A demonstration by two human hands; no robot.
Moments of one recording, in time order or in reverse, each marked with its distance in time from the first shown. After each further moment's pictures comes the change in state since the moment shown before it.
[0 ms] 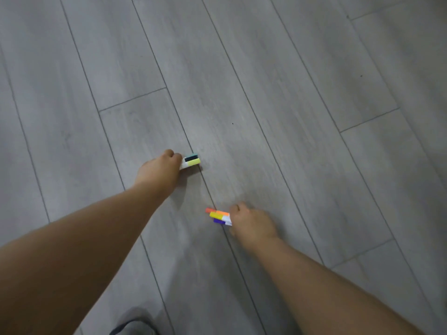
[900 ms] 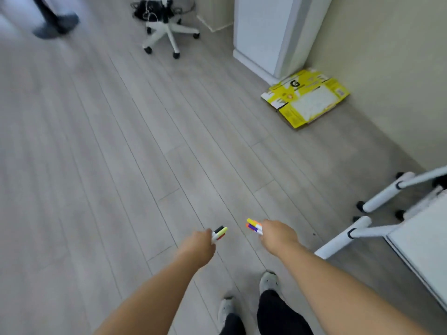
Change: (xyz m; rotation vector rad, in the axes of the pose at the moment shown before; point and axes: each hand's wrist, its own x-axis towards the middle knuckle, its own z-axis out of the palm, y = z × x) left_hand -0.435 0.190 -0.485 -0.157 -0.260 0.067; right_hand -0.492 0.071 -0.454 0.367 -0.016 0.402
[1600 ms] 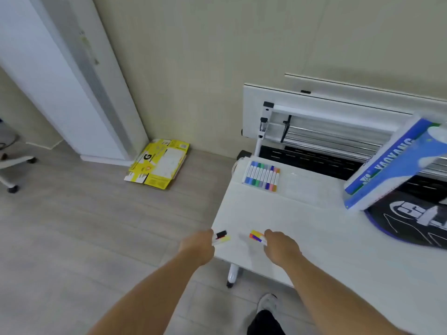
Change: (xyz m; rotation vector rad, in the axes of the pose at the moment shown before) left_hand -0.120 0.462 -0.051 0.504 0.033 0.645; right_hand -0.267 0.375 -0.068 0.376 0.297 0.527
